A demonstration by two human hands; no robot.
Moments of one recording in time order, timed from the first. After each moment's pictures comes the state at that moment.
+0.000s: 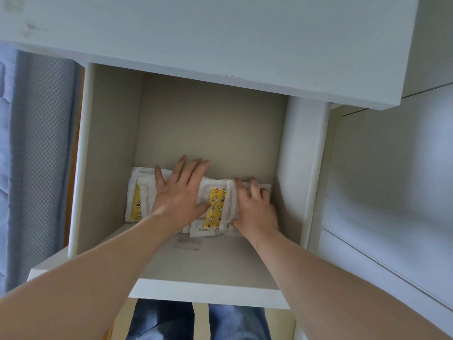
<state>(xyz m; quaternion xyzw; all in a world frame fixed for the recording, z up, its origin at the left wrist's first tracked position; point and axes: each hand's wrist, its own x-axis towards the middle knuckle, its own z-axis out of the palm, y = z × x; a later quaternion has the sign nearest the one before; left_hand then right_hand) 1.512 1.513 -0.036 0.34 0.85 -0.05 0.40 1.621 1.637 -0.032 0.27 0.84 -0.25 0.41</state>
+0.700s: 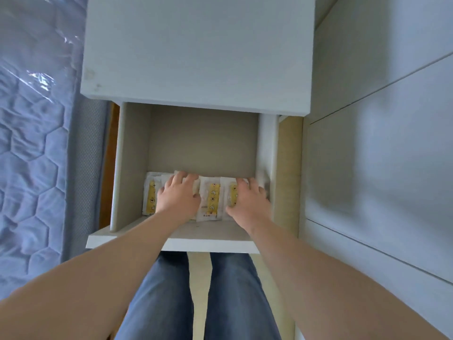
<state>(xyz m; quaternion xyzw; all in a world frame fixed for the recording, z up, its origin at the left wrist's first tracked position) 1.528 1.519 0.075 0.21 0.88 0.04 0.43 1.630 1.633 0.076 0.37 0.82 -0.29 0.33</state>
